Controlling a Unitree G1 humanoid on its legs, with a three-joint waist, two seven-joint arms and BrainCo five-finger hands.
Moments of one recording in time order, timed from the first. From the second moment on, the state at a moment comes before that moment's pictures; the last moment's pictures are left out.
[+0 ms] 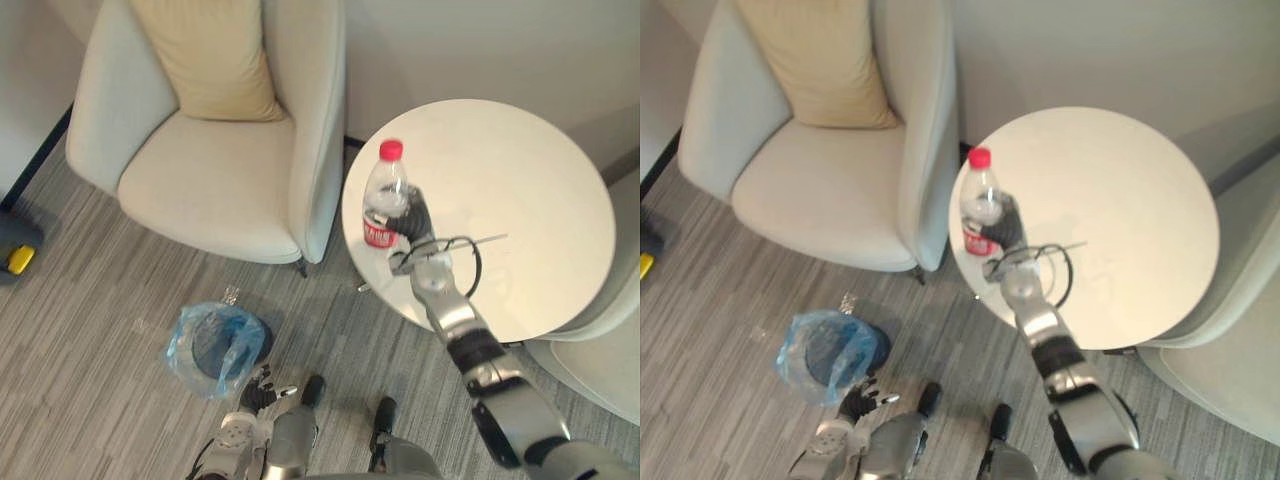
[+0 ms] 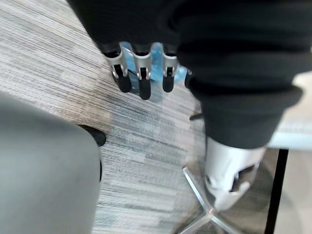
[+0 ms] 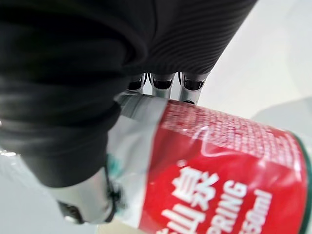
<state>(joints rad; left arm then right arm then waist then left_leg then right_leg) 0.00 0.10 -0.15 0.97 -0.07 -0.20 0.04 -0.47 -0.24 0.24 0.43 -0.06 -0.18 -0.29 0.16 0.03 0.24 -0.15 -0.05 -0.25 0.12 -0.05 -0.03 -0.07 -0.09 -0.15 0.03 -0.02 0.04</state>
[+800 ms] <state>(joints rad) -0.01 0.10 -0.28 1.11 0.04 -0.19 0.01 0.13 -0.16 0.22 0.09 -0.14 -0.25 -0.12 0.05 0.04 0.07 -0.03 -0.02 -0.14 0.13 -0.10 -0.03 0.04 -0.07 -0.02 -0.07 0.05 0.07</state>
